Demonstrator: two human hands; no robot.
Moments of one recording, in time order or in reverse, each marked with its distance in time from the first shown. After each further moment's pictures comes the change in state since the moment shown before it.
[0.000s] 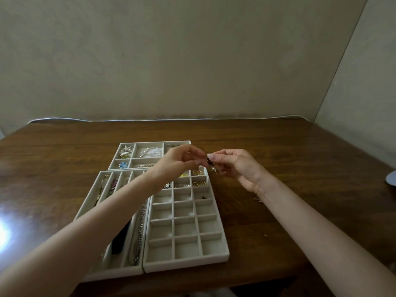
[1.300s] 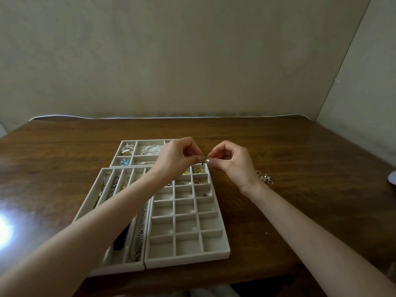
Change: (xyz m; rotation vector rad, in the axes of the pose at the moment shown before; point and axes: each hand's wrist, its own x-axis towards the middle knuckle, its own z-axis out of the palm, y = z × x) left_hand 0.003 0.005 0.005 0.320 0.261 0.133; right_hand -0.010 0.010 0.018 -0.313 0.182 -0.394
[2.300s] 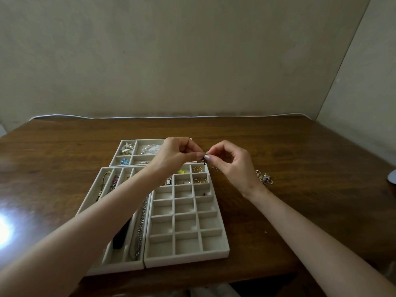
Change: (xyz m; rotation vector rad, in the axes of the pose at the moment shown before) left_hand -0.002 0.006 -0.007 -0.266 -0.084 -0.151; right_hand -0.004 0.008 -0.001 -0.047 -0.017 -0.211
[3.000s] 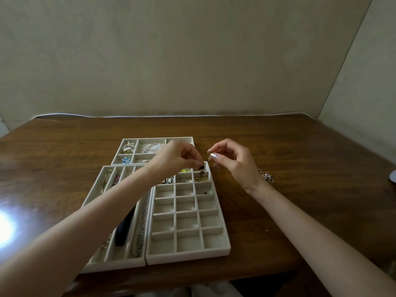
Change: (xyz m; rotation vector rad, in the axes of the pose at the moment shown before) left_hand -0.001 -0.005 -0.007 0.258 -0.144 0.050; right_hand 0.003 0.006 -0.006 0.066 -0.038 0.087
